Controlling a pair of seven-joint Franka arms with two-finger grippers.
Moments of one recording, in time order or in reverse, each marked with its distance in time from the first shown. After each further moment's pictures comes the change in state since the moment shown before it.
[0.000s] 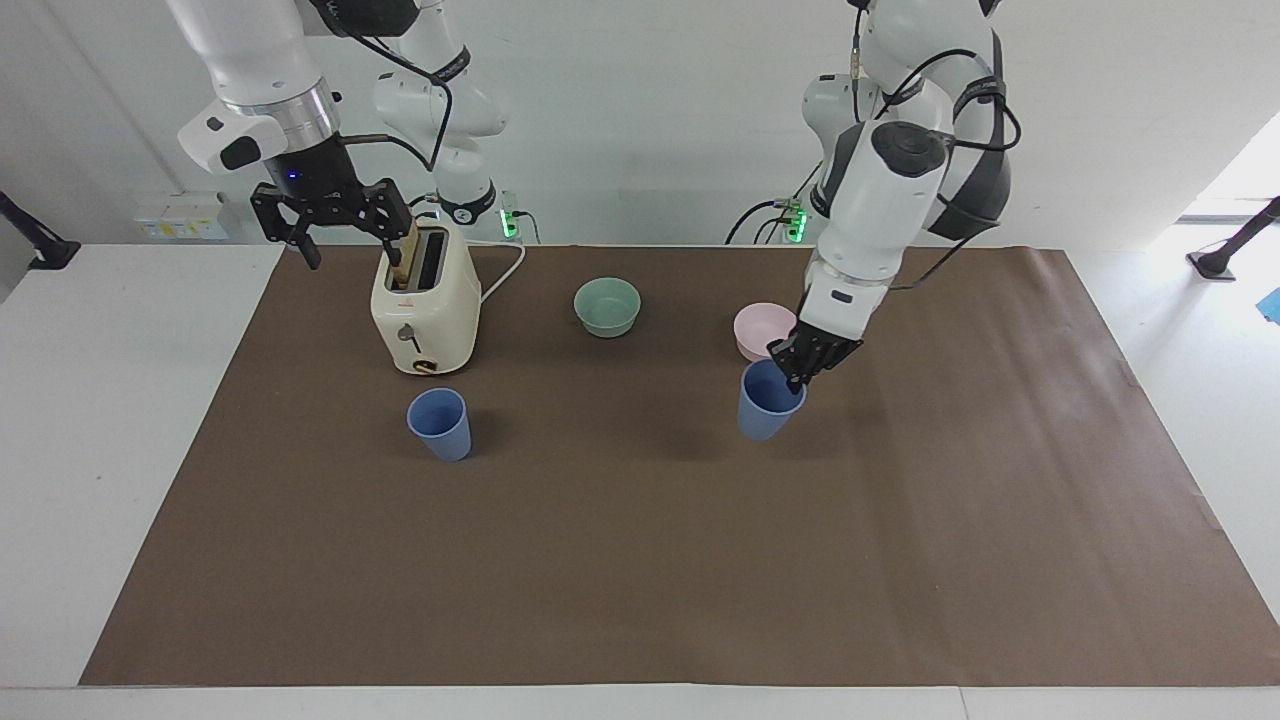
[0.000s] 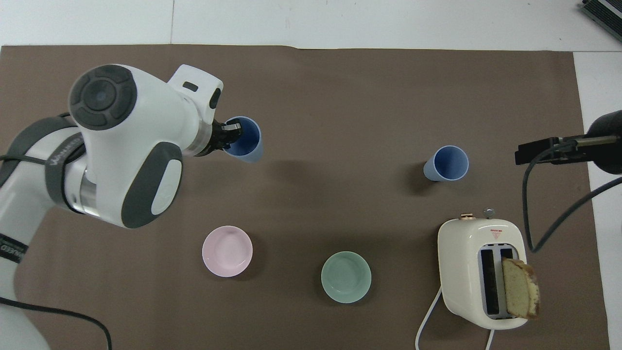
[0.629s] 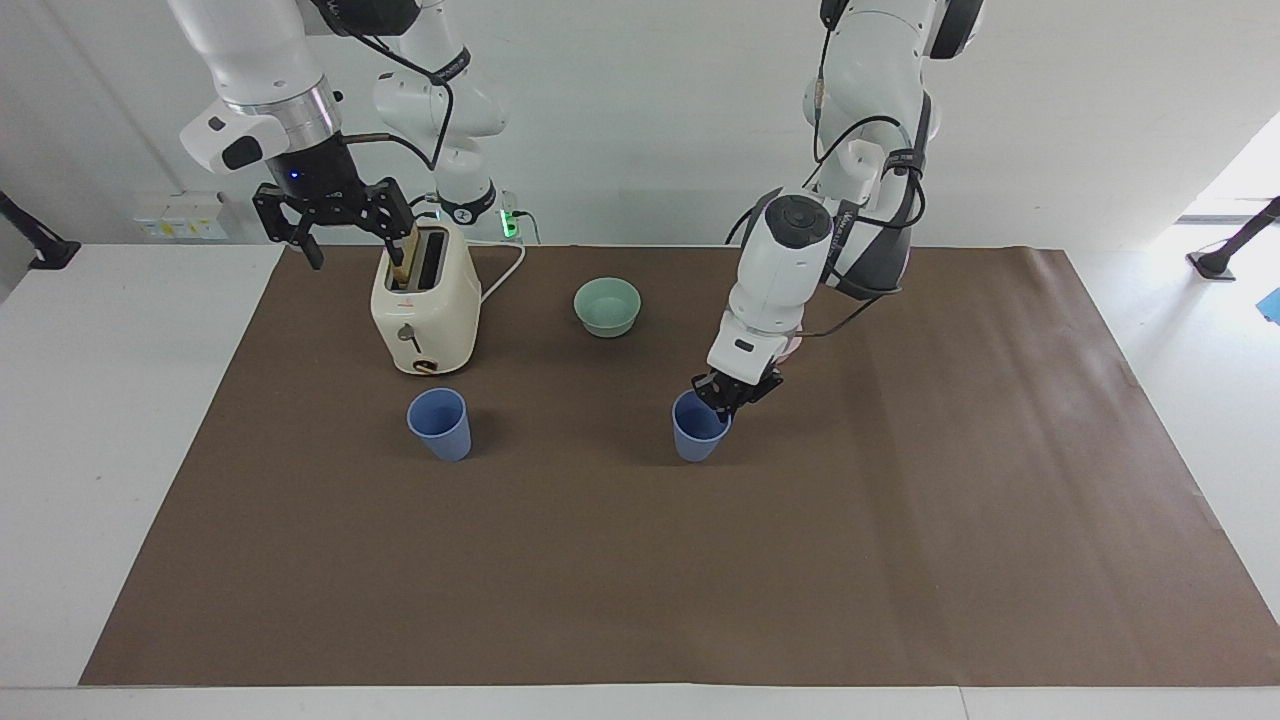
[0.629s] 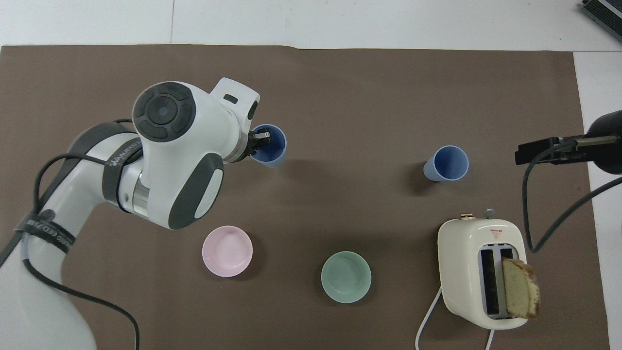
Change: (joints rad) left arm -0.087 0.129 0.000 -0.031 0.004 0.146 -0.016; right arm 0.000 0.000 0.001 0.000 0.008 0.002 0.000
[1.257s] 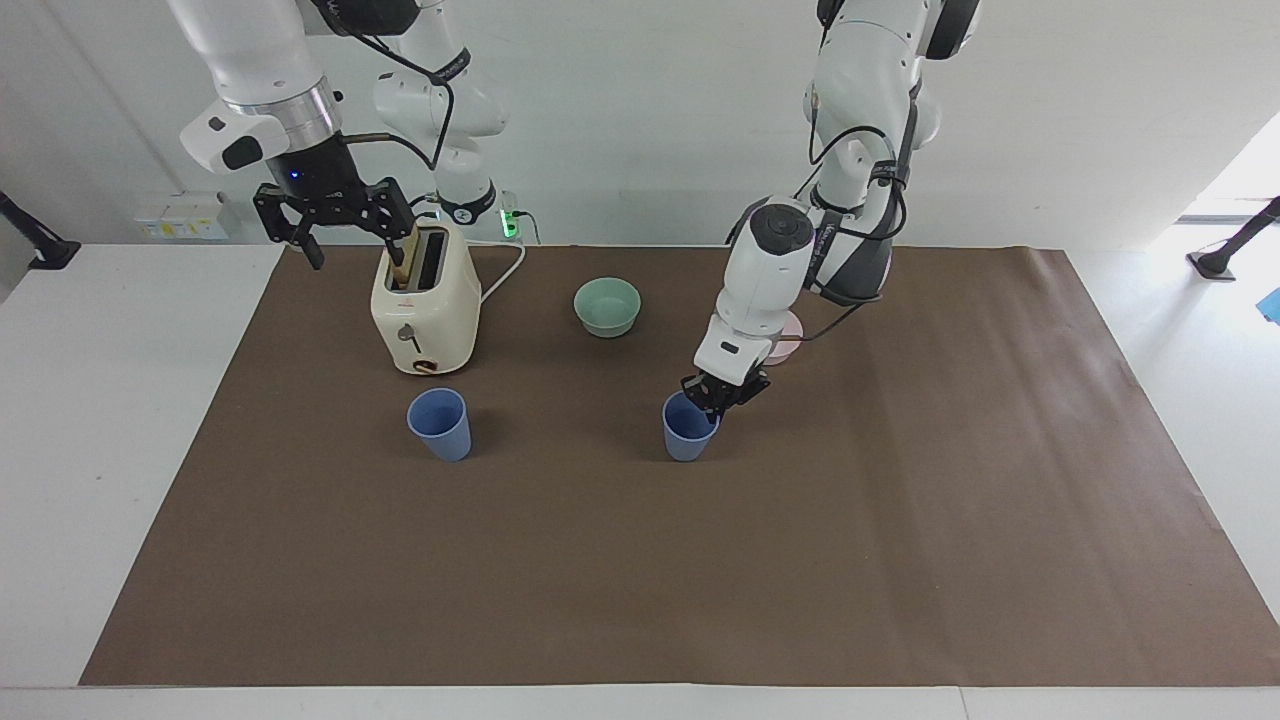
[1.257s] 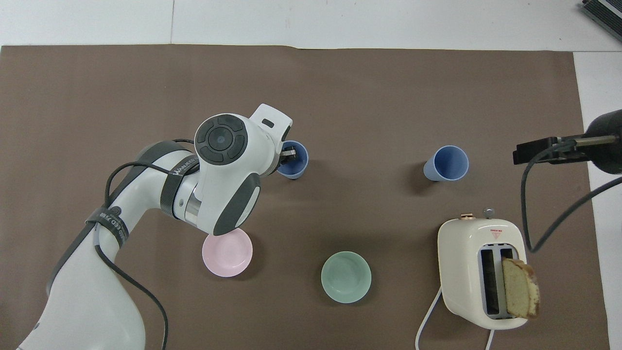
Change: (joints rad) left arm -0.022 0.000 -0.002 -0.048 0.000 0.059 0.001; right arm 0.000 0.000 0.000 0.000 0.002 0.000 0.000
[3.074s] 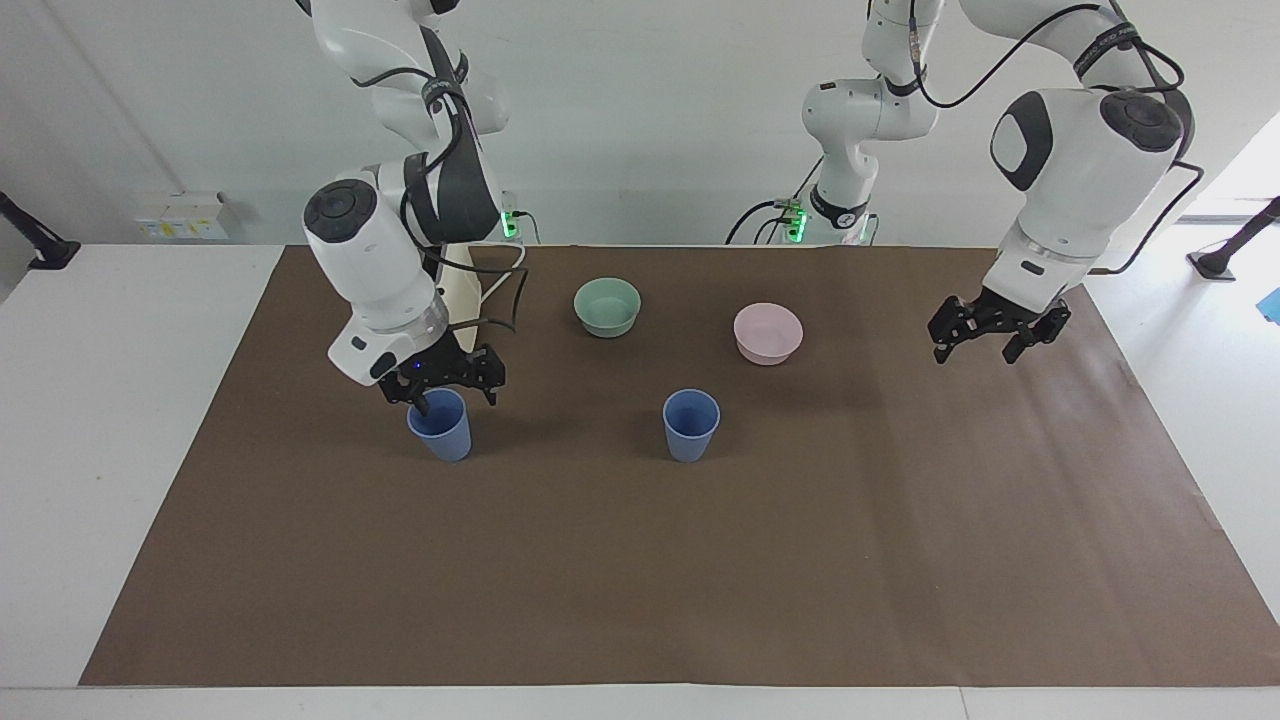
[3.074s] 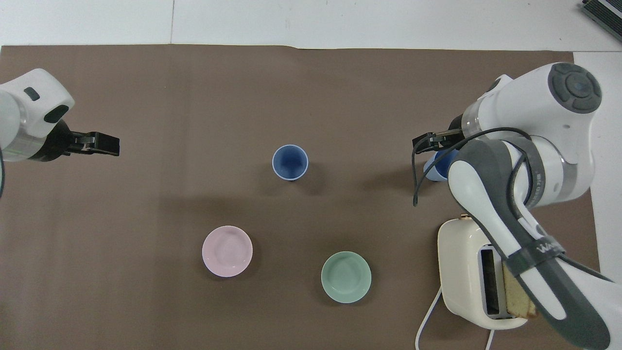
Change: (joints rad) left arm 0.463 -0.330 0.041 -0.012 0.039 -0.400 0.741; right arm 0.114 0.278 0.012 -0.213 0.026 0.446 0.000
